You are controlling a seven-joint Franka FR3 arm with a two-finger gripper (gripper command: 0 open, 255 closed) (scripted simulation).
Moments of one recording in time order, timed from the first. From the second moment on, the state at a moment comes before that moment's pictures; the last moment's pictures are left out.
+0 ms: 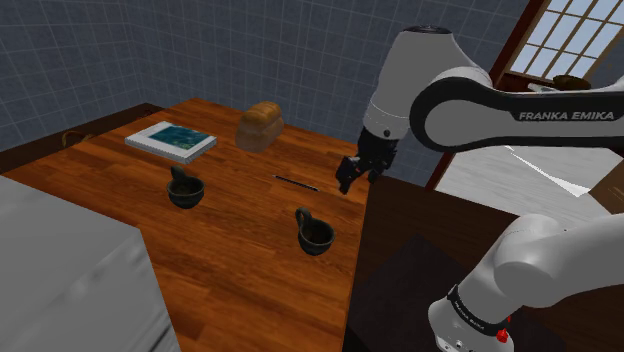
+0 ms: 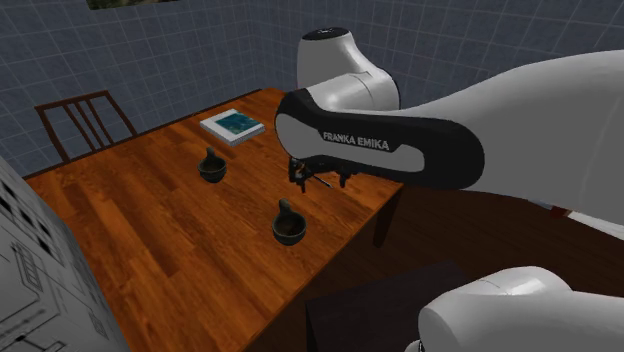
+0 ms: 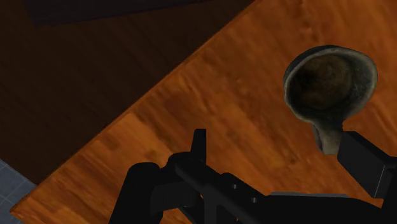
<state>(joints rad) 0.05 -0.63 0.39 -2.47 0.15 1.94 0.46</state>
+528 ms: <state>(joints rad) 0.03 -0.38 0.60 -2.39 0.11 2.09 0.68</state>
